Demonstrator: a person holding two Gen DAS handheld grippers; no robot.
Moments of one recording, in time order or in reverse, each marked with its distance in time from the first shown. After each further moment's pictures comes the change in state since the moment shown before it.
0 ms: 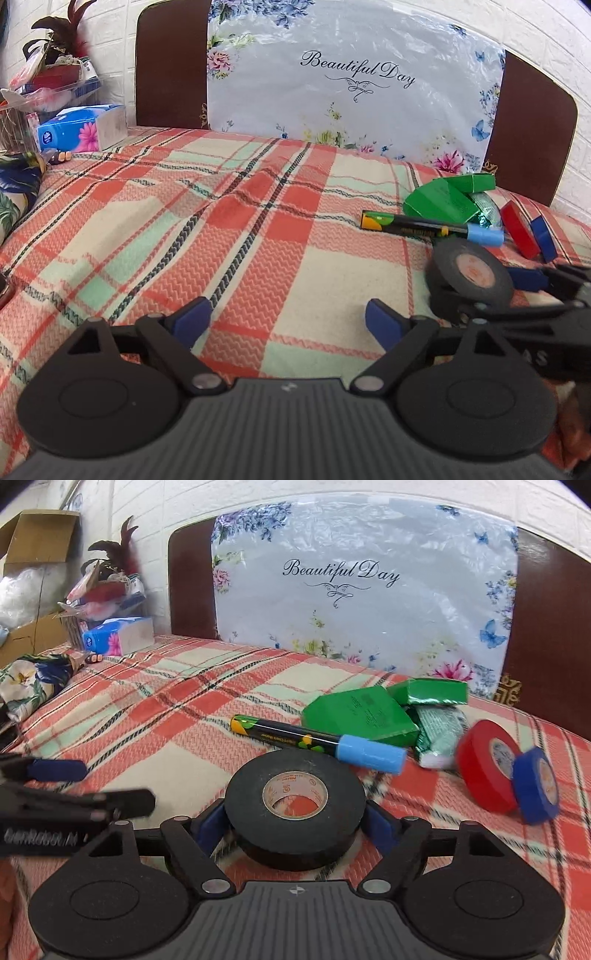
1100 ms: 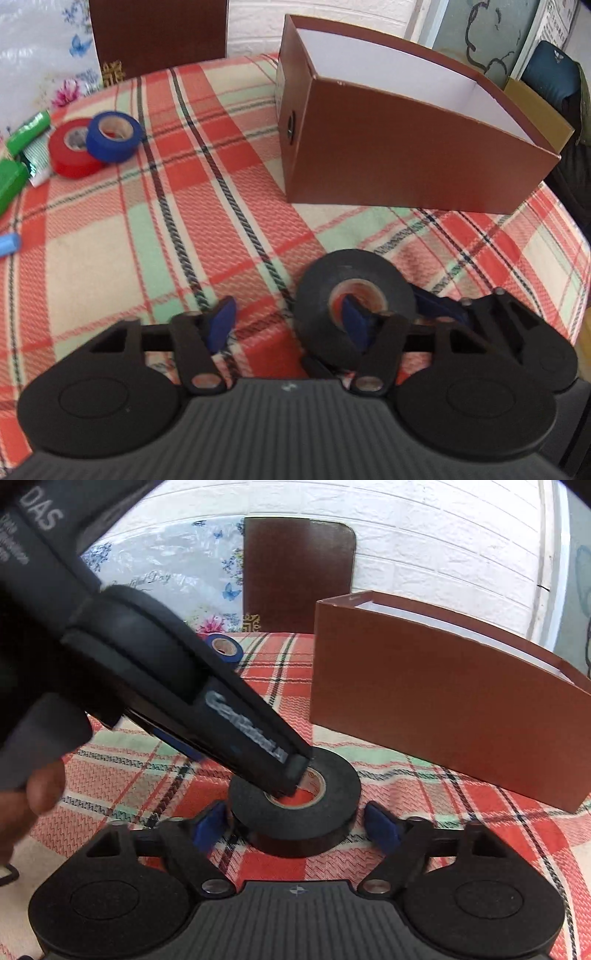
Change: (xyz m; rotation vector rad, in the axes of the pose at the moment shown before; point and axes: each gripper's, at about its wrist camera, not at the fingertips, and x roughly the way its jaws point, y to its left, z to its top) left arm -0.057 -0.281 -0.046 0.480 0.379 -0.557; right arm -0.178 -0.094 -0.150 0.235 -0.001 -0.421
